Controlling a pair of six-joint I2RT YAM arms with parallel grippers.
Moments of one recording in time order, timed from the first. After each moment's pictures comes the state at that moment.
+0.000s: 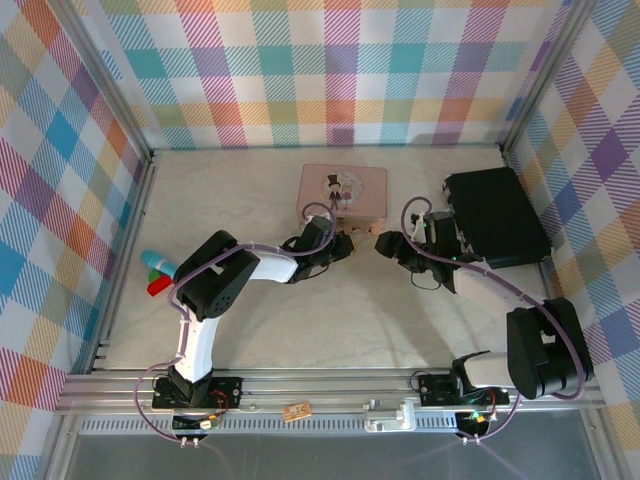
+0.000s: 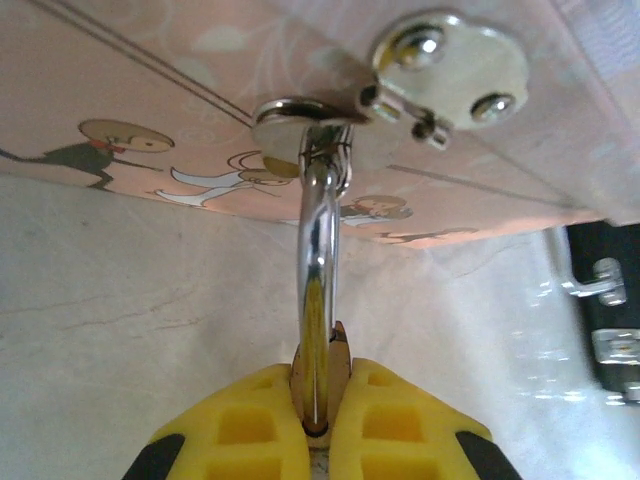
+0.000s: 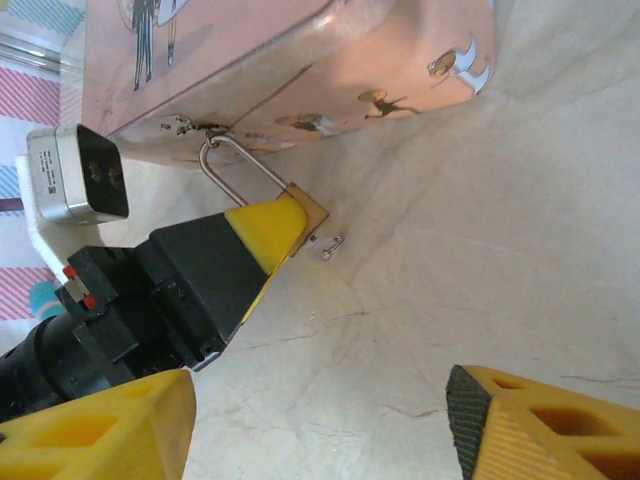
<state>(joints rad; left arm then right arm) -0.71 2.04 1.05 0.45 0.10 -0.97 0.28 1.33 0.63 -0.02 -0.44 0.72</state>
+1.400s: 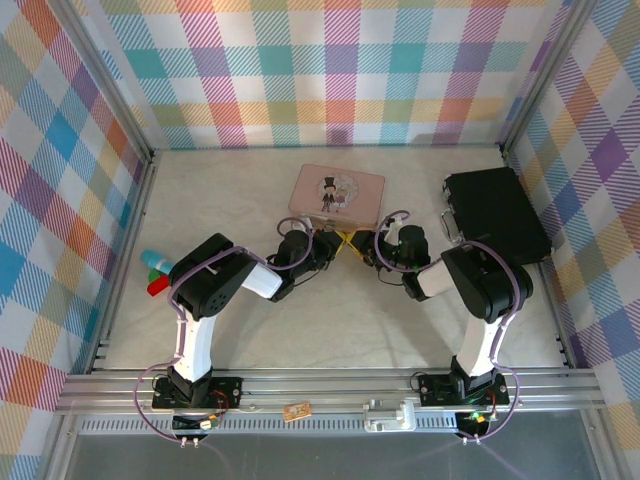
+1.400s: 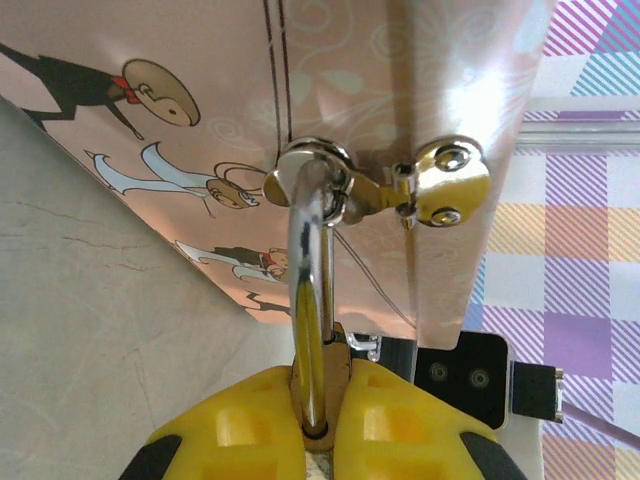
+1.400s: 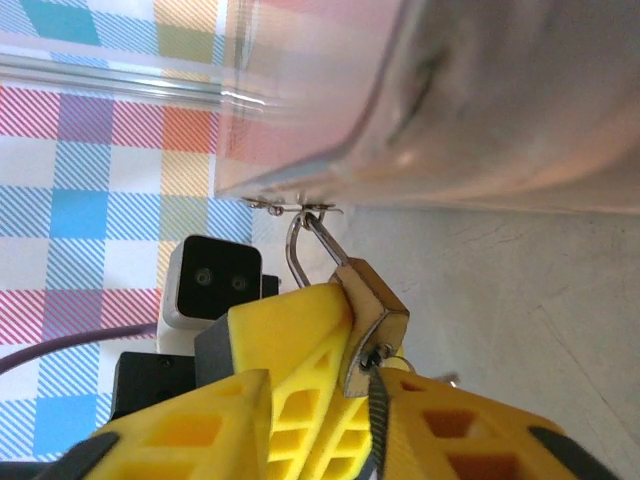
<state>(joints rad) -0.67 2.02 0.80 0.96 0.15 -1.46 0.42 1.84 0.56 1.01 -0.53 1.22</state>
